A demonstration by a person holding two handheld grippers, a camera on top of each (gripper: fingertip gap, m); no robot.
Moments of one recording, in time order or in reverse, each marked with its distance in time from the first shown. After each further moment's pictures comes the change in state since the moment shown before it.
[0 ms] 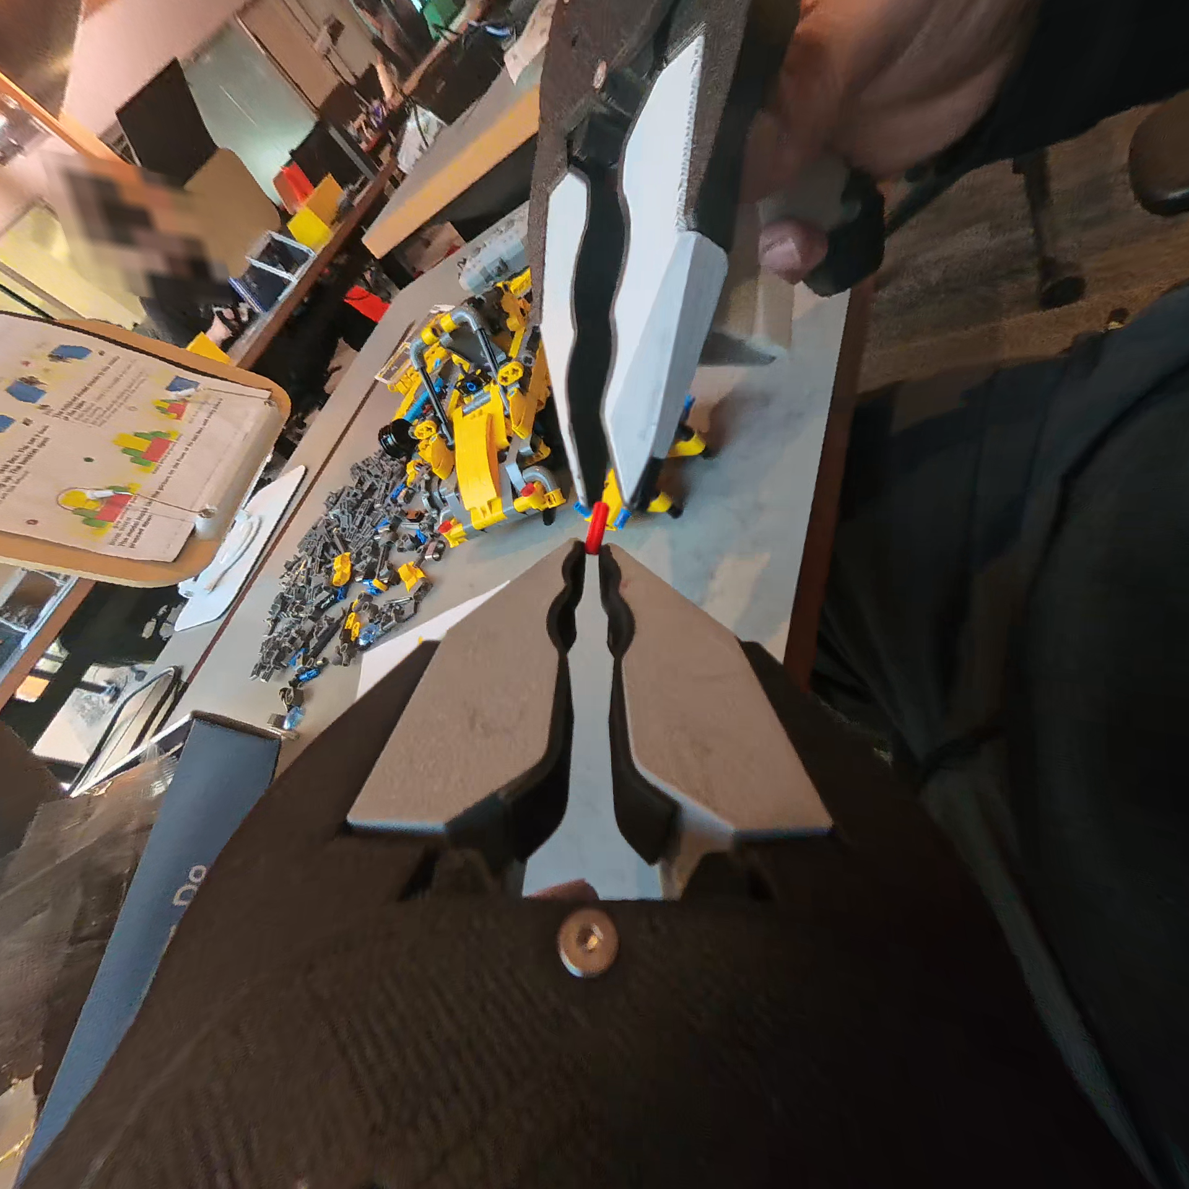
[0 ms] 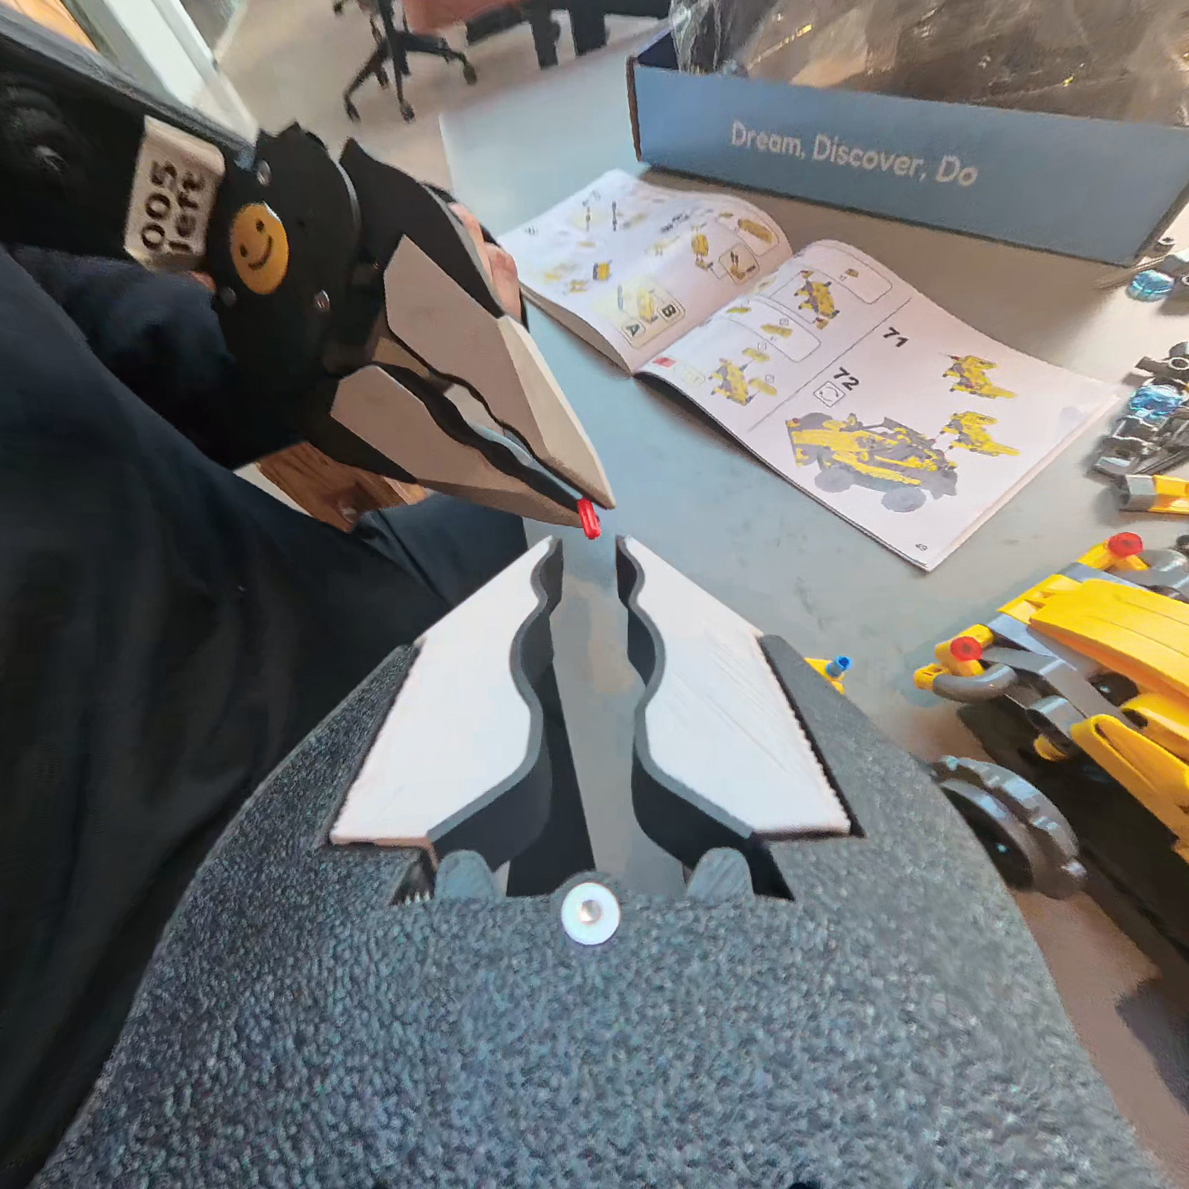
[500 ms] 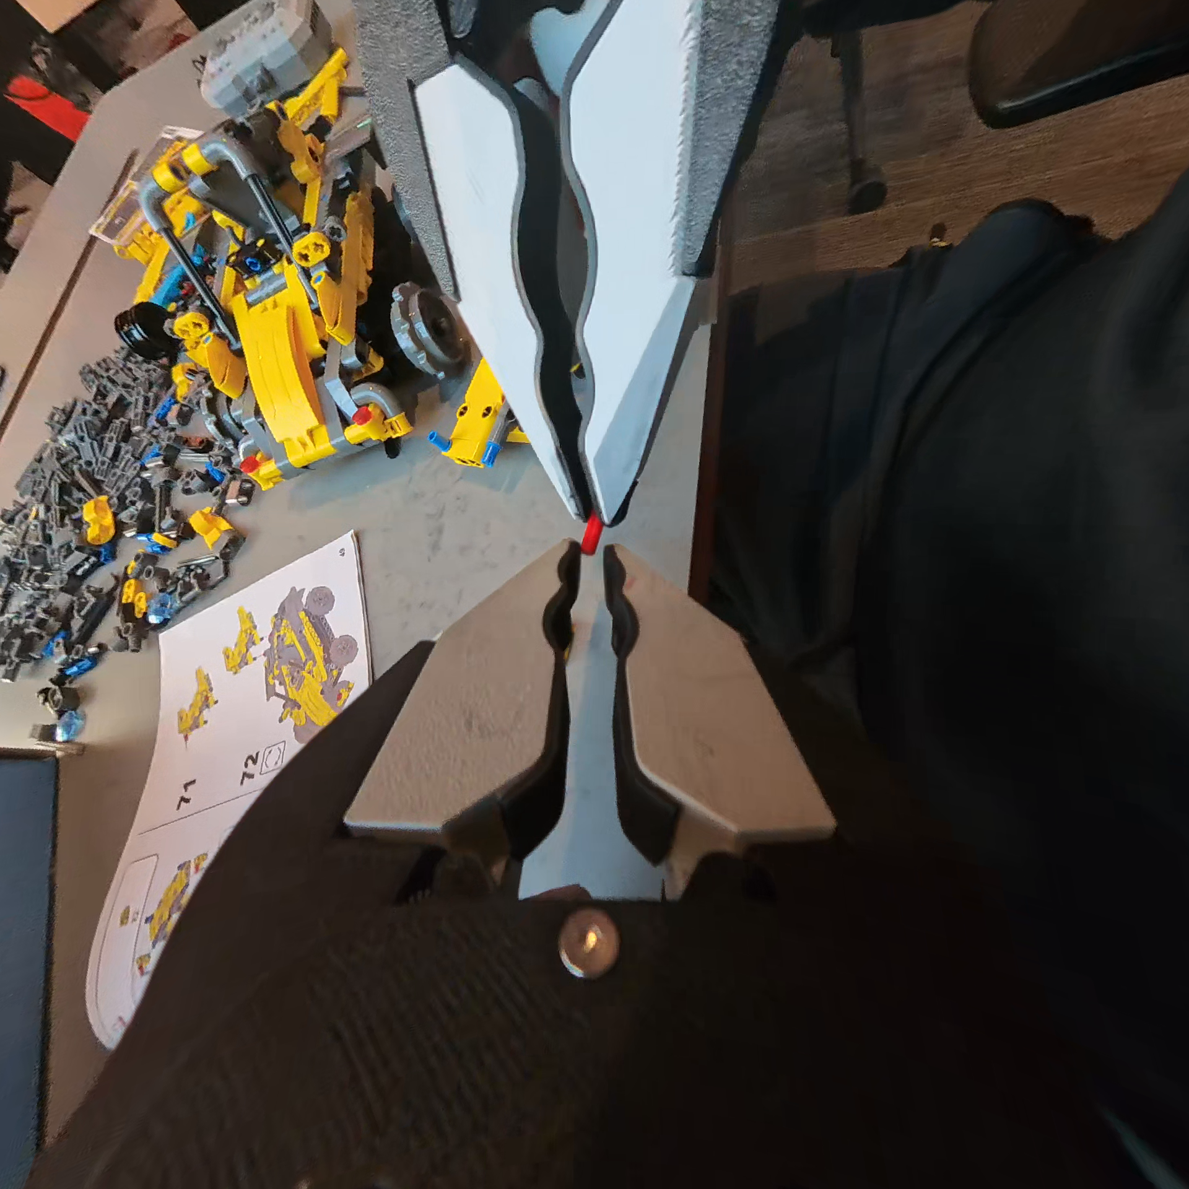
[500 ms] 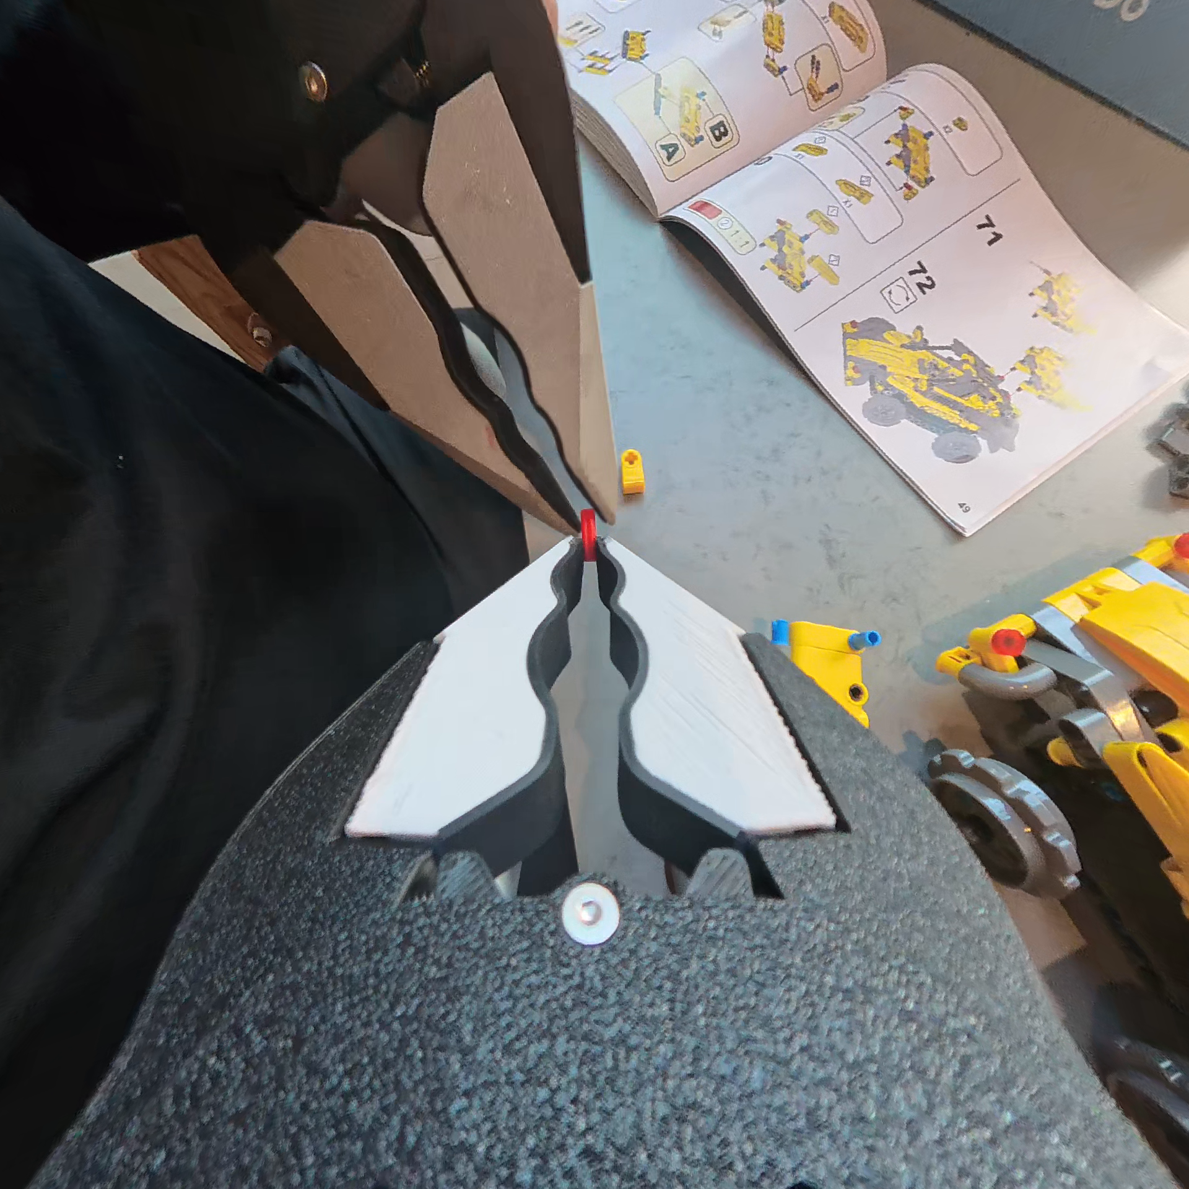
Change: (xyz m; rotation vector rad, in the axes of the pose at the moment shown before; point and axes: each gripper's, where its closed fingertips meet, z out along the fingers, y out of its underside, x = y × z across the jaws) left arm 0.037 0.024 0.010 -0.180 0.293 -0.090; right arm -0.001 0.038 0.016 -0.254 0.045 -0.161
